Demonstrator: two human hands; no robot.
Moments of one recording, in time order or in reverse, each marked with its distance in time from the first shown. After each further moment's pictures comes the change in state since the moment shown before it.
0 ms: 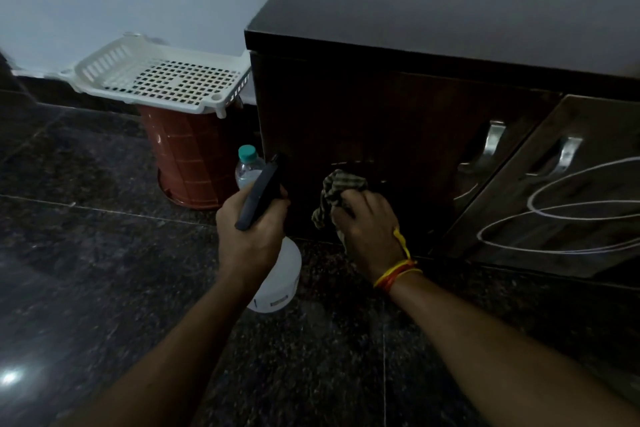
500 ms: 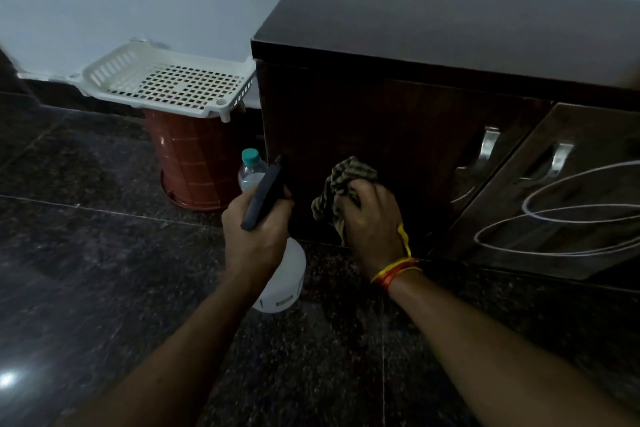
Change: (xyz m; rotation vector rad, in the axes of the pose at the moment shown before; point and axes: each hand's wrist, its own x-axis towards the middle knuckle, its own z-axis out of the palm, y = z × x) left_hand 0.000 0.004 0.001 -0.016 0.007 0.018; right_hand 0.014 -0.008 -0.023 0.048 0.022 0.145
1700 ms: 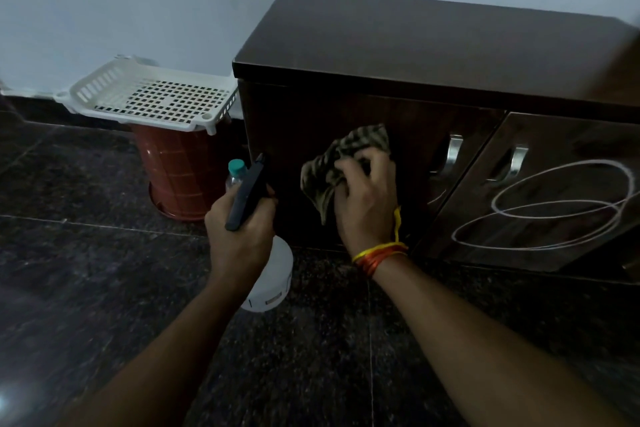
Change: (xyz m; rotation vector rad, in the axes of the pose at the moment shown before) left_hand 0.001 0.021 -0.001 0.032 0.042 0.040; right_hand 0.041 -0.013 -0.049 0.194 0.207 0.338
